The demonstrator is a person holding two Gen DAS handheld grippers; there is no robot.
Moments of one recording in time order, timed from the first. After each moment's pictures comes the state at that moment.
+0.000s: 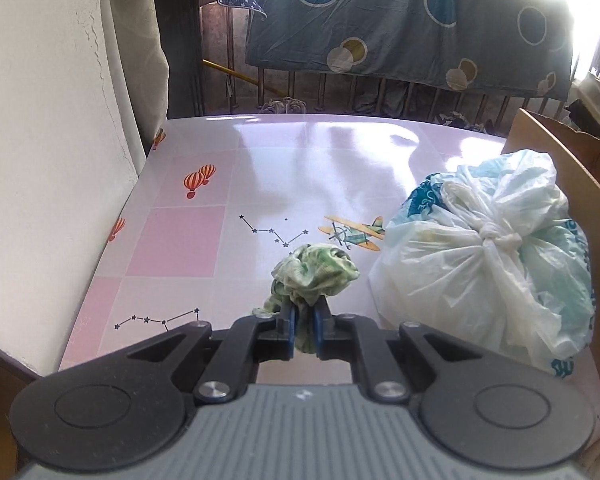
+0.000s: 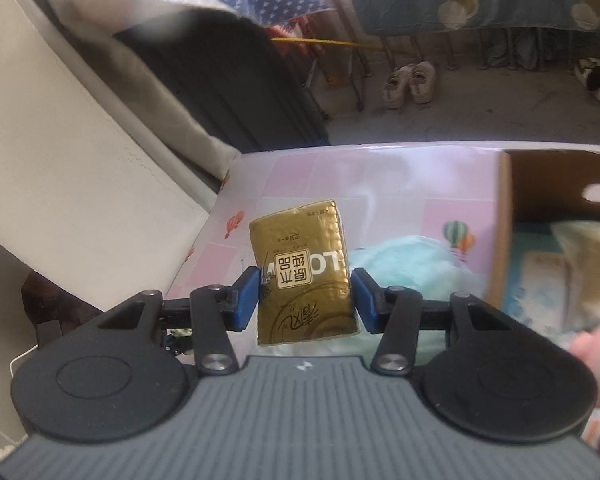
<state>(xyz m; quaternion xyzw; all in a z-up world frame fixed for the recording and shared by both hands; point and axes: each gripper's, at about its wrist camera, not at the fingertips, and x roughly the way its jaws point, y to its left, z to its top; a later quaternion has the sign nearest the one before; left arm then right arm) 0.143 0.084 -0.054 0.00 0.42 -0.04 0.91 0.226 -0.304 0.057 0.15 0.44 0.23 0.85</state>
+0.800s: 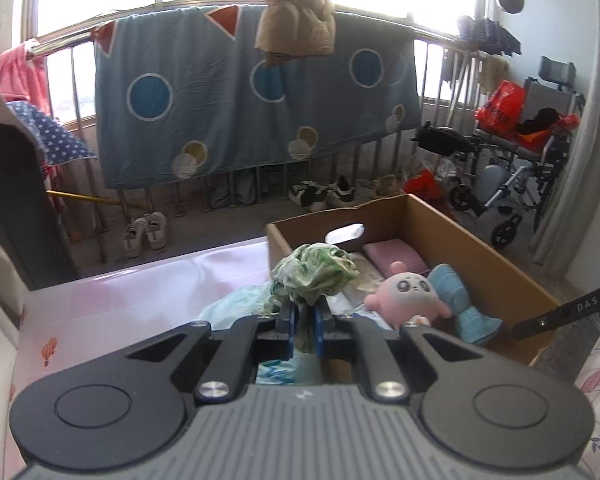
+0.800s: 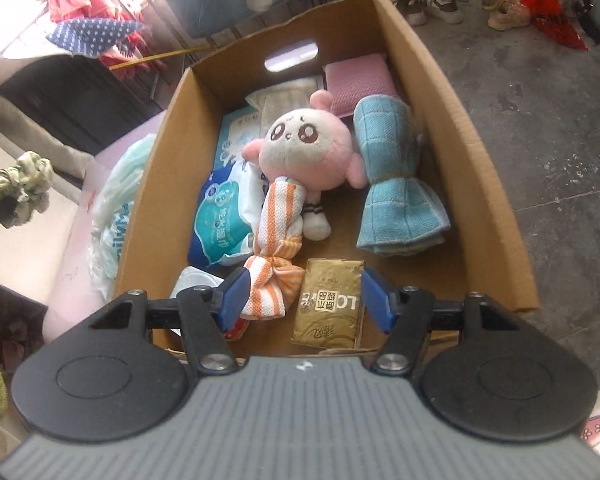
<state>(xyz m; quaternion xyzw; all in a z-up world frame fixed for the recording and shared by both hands) 0.107 -0.138 0.075 0.07 0.30 -0.23 0.92 0.064 -0.484 -0.009 0.22 0.47 0.06 0.85</state>
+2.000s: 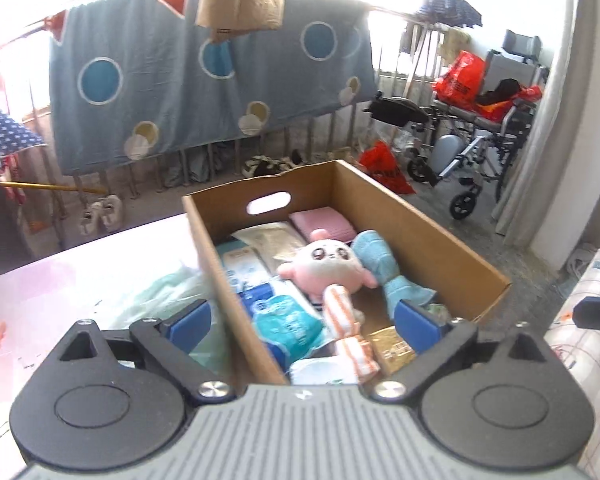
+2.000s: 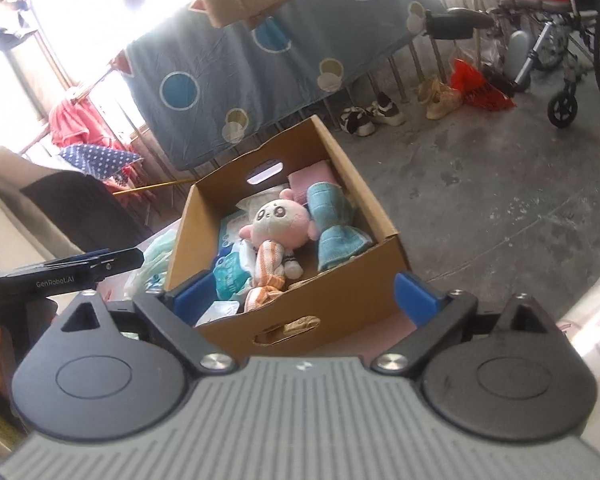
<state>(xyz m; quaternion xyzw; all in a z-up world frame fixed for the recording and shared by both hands) 0.065 -0.190 0.052 0.08 0.33 -0.25 0.91 -0.106 -0.458 0.029 0.22 0.30 -0.03 0.93</state>
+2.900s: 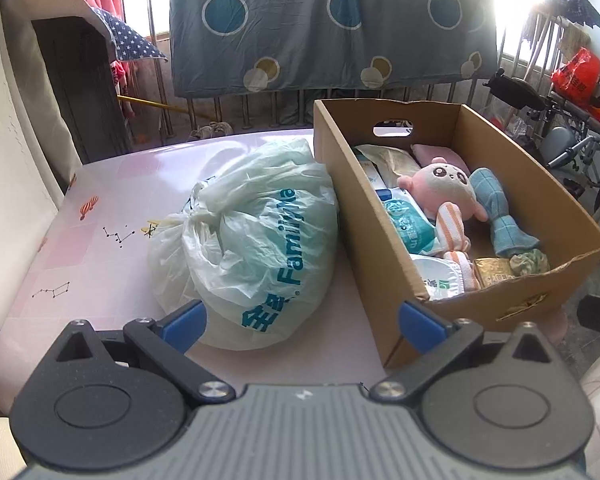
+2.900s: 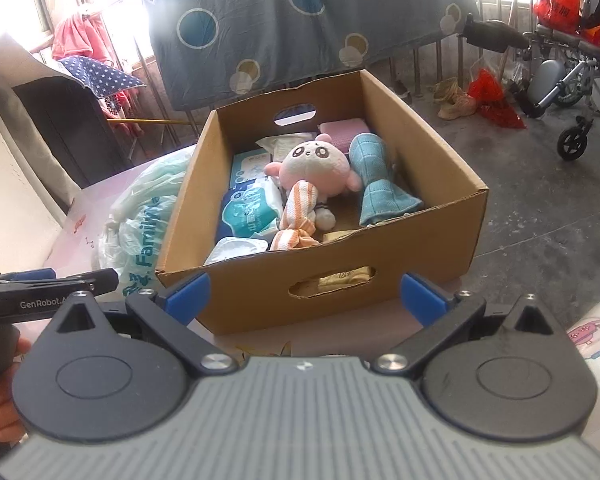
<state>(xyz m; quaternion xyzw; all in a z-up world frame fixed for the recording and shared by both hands) 0.026 -0.140 0.003 0.05 0.40 -0.08 0.91 -0.065 -0.364 -0.004 0.13 0.36 -0.03 0.92</state>
